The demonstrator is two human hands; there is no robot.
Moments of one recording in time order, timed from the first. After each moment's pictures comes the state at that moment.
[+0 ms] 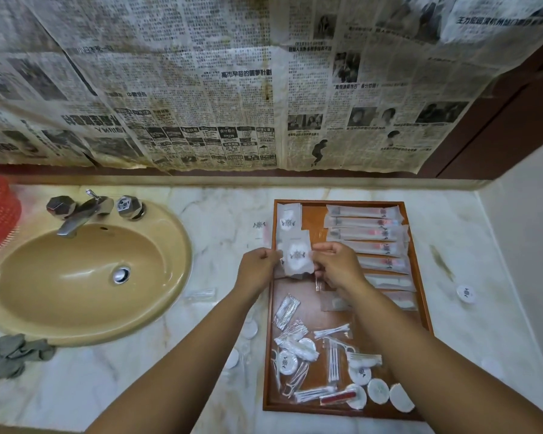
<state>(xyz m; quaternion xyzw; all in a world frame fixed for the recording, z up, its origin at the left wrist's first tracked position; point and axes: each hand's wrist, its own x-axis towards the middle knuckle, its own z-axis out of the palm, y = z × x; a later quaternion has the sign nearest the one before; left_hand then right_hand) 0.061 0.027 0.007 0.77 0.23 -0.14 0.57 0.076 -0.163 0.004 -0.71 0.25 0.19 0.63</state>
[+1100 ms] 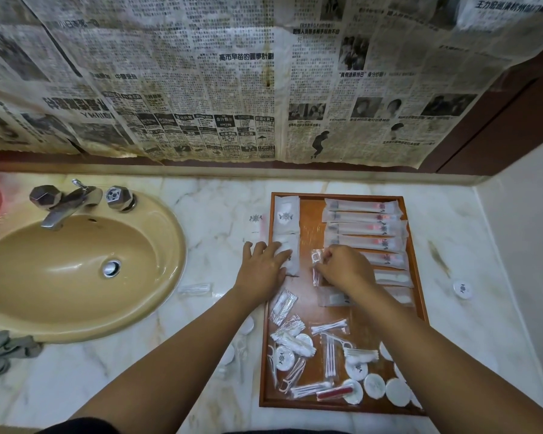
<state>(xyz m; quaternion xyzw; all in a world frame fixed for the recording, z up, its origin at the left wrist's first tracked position) 0.059 0.032 -0.049 0.98 -0.17 -0.05 0.05 0.076 -0.180 0.000 -0.96 0.09 0.23 0.17</state>
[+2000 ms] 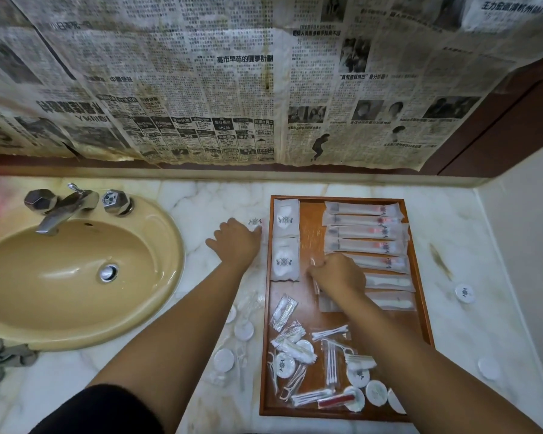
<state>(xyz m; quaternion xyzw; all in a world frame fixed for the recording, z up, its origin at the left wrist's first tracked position) 0.133 0.051 -0.023 0.94 0.27 -0.14 0.17 0.068 -0.157 -0.005 -0.94 0.19 0.21 0.21</state>
